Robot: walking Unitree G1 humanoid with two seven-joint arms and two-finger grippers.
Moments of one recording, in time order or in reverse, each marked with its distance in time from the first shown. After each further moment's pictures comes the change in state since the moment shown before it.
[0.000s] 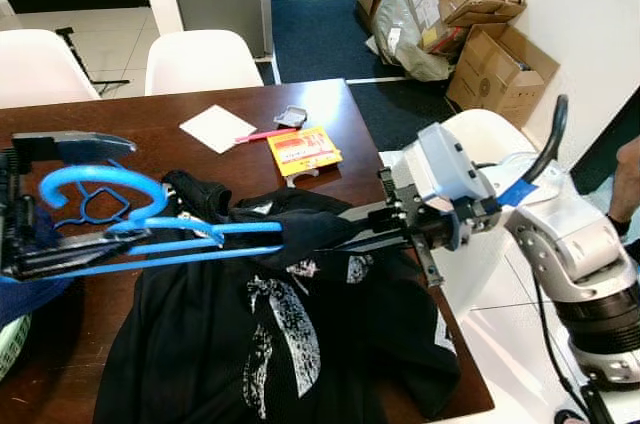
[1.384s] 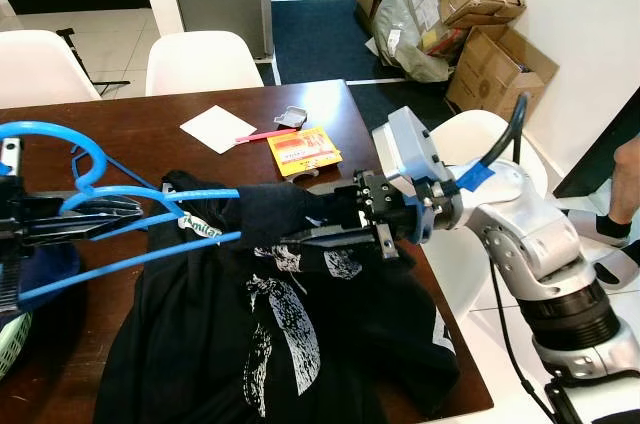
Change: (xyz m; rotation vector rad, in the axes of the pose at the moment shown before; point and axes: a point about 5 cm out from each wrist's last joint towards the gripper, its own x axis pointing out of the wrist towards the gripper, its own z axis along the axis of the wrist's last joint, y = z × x) left arm -0.018 0.007 -0.005 0.007 0.150 0.041; right arm 0.026 -0.011 -0.007 0.059 -0.097 -0.060
